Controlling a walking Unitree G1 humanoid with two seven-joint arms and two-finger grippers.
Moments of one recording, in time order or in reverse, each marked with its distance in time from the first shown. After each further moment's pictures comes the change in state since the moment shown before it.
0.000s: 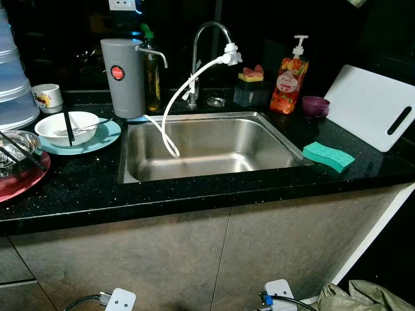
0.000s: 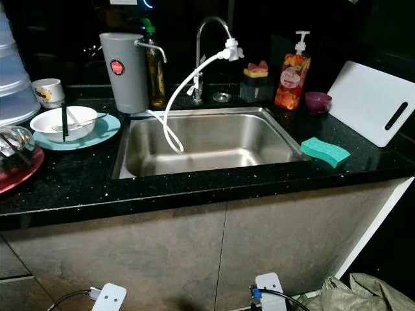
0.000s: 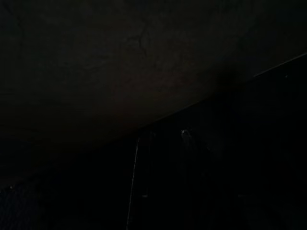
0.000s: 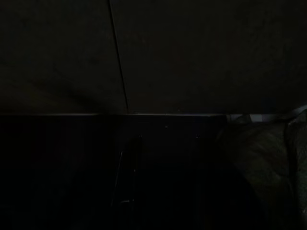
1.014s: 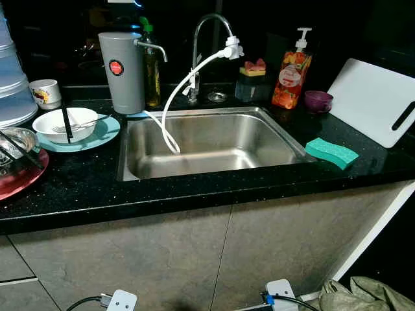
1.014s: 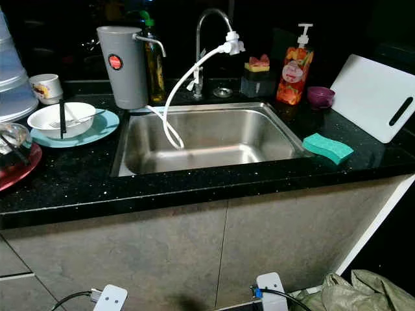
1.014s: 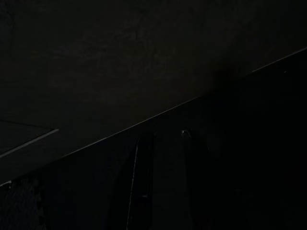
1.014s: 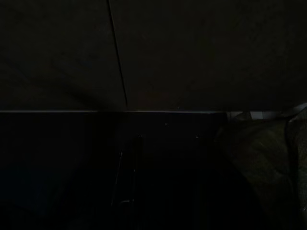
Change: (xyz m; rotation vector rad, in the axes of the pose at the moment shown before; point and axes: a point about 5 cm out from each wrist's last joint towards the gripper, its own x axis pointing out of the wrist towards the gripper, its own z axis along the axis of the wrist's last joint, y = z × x) left arm -0.001 -0.003 -0.002 -0.005 0.003 -0.006; right arm 0.000 -0.002 0.000 -0.005 0.002 -0.006
